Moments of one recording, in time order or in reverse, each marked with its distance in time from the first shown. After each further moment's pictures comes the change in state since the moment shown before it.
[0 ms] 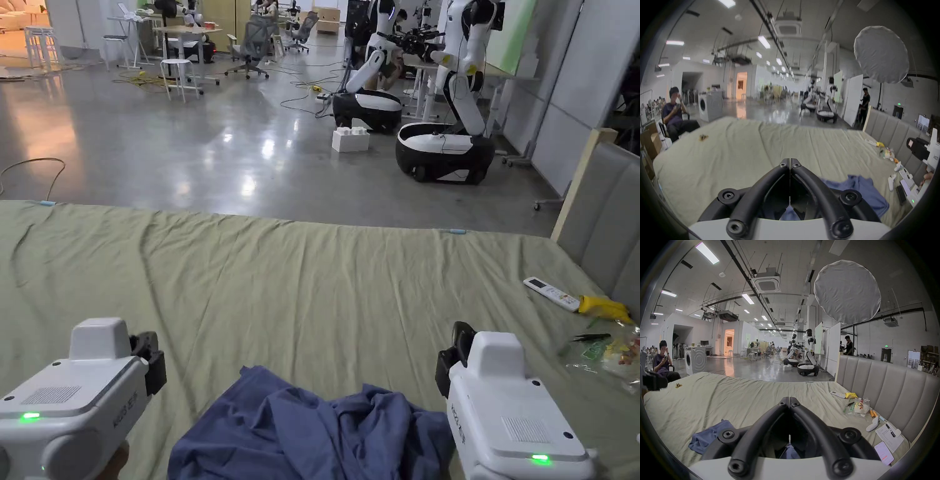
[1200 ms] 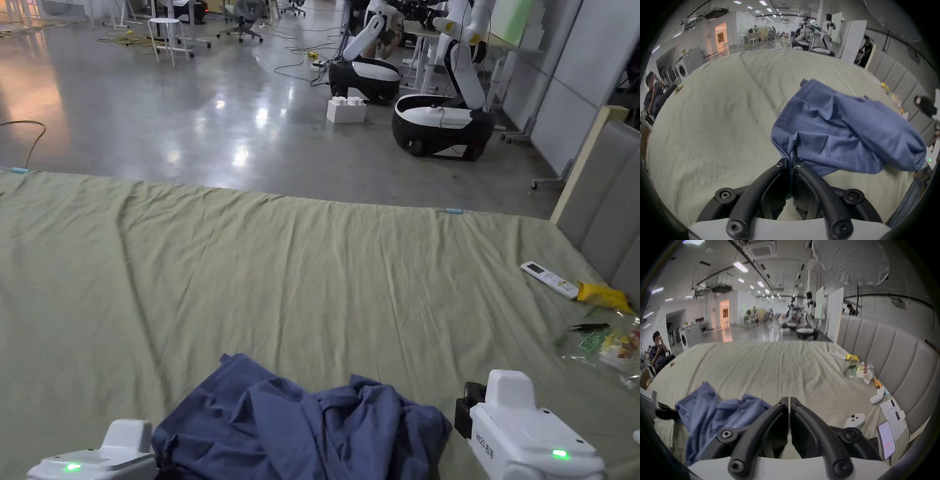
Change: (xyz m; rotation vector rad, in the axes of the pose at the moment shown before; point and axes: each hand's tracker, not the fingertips) left arm 0.003 -0.126 -0.095 -0.517 -0.091 -0.050; right arm 0.065 -0.089 -0.079 -0.514 0.013 -0.034
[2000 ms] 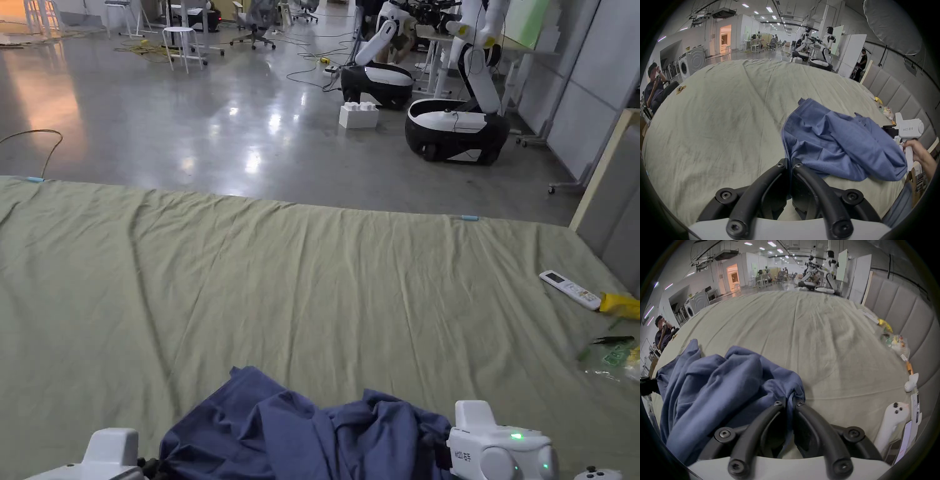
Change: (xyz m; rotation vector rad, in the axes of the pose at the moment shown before) left arm -0.006 0.008 0.031 0.087 -0.042 0.033; right arm -0.009 -0.025 -0.097 -0.259 0.149 0.099
